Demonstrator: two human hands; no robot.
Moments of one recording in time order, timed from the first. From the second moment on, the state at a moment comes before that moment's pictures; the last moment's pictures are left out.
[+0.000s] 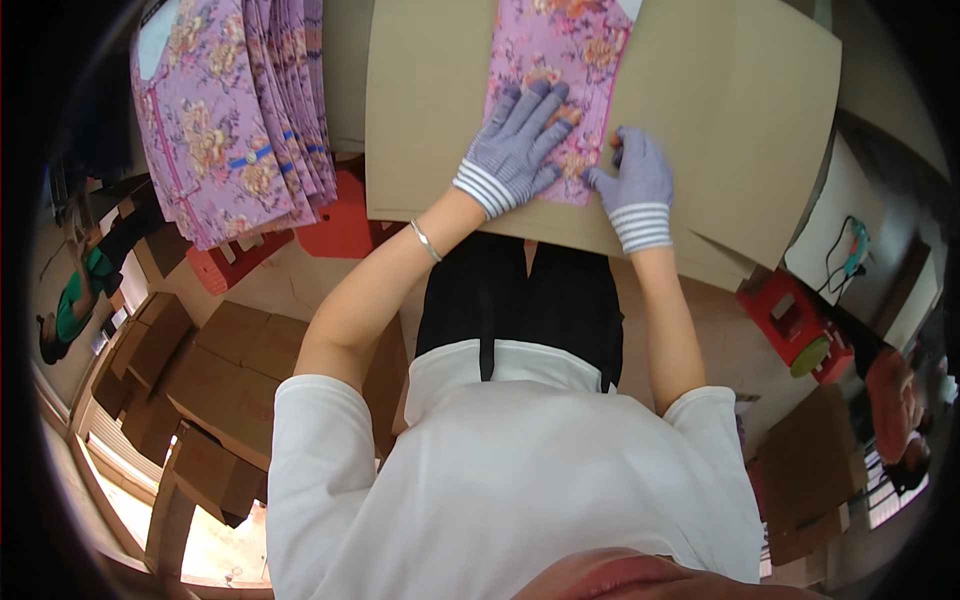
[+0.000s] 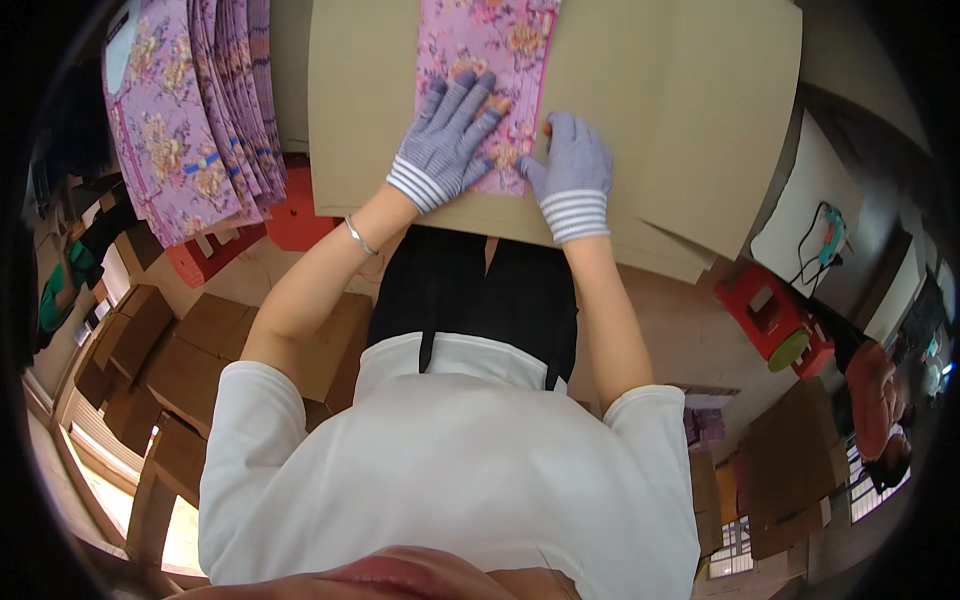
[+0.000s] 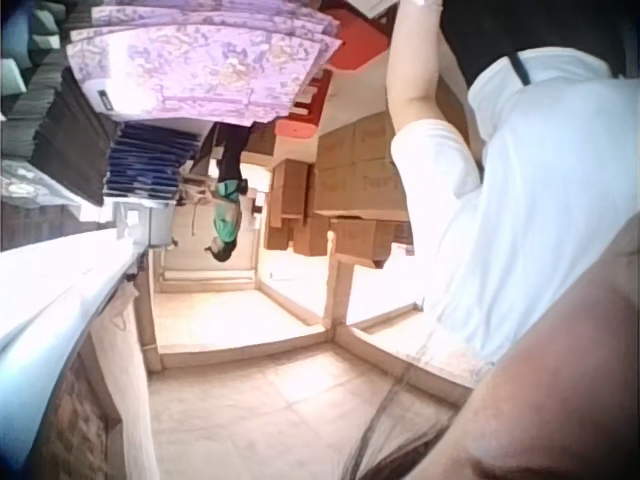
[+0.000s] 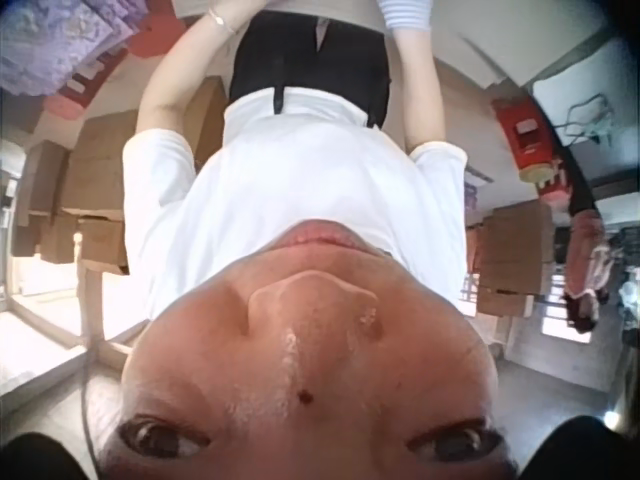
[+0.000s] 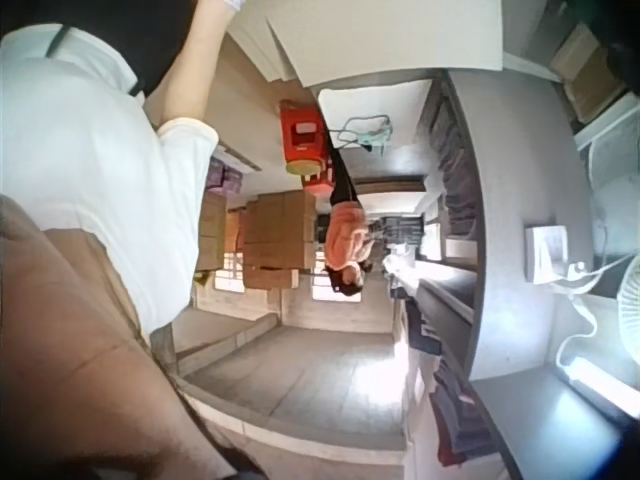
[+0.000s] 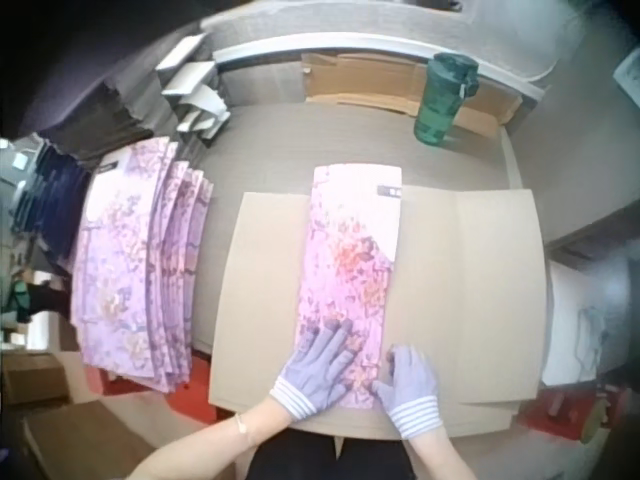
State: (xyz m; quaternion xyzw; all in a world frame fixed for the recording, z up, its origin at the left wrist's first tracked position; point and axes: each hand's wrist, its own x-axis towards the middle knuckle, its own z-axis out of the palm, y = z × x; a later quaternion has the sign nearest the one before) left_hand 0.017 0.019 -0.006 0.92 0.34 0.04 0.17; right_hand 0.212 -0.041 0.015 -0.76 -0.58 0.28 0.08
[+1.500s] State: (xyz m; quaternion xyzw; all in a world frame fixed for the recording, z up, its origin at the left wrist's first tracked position) left_hand -0.032 0.045 0.070 0.57 0.44 0.42 0.55; right_hand 0.149 -0.003 0.093 -0.48 -0.72 0.33 0.38
